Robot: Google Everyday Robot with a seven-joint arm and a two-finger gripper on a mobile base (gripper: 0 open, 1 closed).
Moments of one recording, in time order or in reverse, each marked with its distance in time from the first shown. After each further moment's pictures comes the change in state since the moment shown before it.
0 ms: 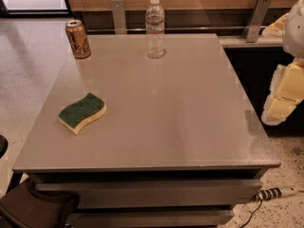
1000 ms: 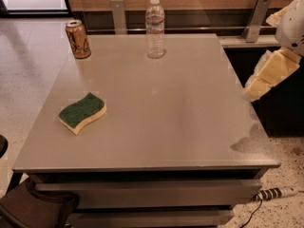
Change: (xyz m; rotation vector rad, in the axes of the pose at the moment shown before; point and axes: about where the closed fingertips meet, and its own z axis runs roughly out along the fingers) arm -0.004 -0.053 0.021 0.146 -0.133 0.154
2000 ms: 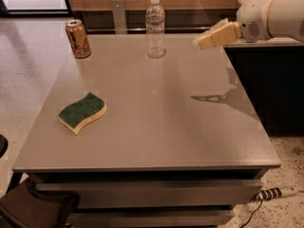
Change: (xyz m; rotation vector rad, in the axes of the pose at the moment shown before) arm -0.093 -0.110 0.070 0.184 -0.648 0.211
